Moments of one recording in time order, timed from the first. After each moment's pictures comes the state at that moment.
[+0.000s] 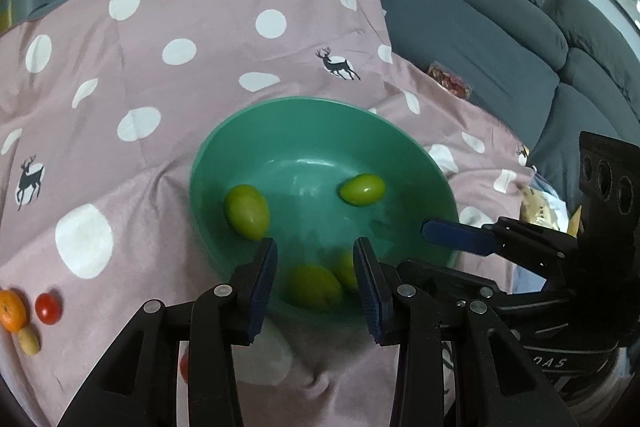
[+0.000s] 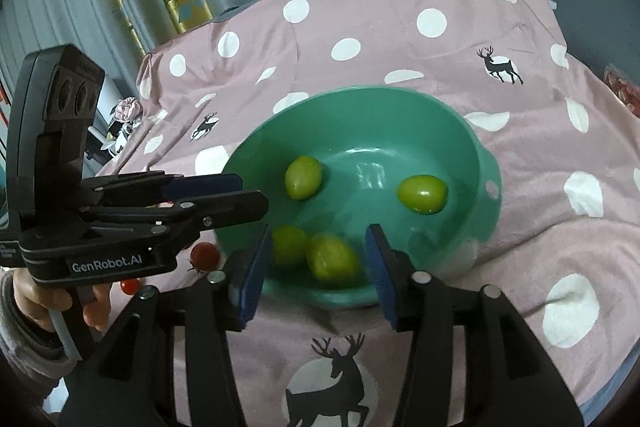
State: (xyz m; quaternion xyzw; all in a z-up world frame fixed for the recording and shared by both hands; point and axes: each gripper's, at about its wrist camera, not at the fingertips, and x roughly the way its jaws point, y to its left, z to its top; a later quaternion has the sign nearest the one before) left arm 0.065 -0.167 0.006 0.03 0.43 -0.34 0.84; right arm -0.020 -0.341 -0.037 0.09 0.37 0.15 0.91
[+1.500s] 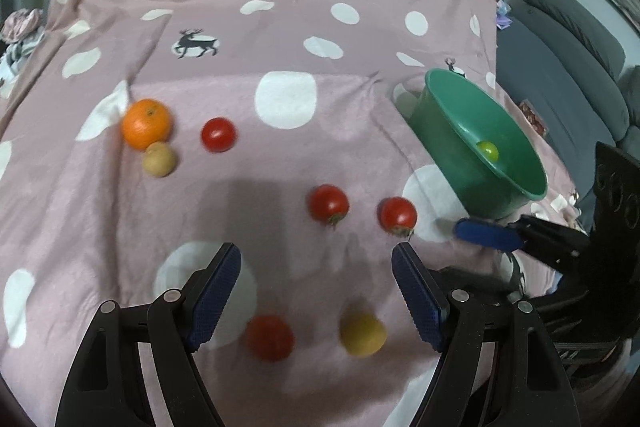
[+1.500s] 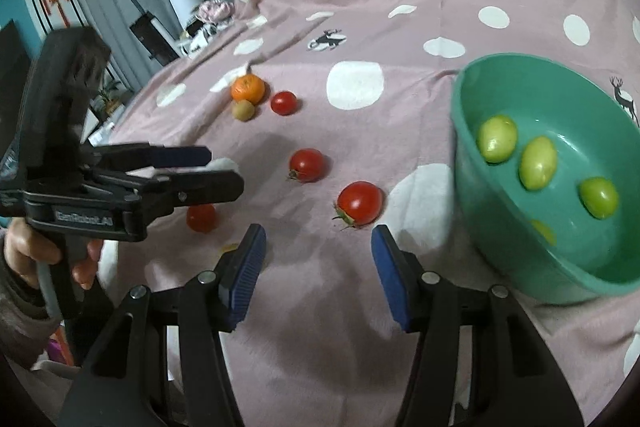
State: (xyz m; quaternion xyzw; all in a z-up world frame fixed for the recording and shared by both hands) left arm 0.020 -0.002 -0.035 -0.07 0.47 -0.19 0.86; right arm -0.025 -0.200 -0.069 -0.02 0.43 0.29 0.86
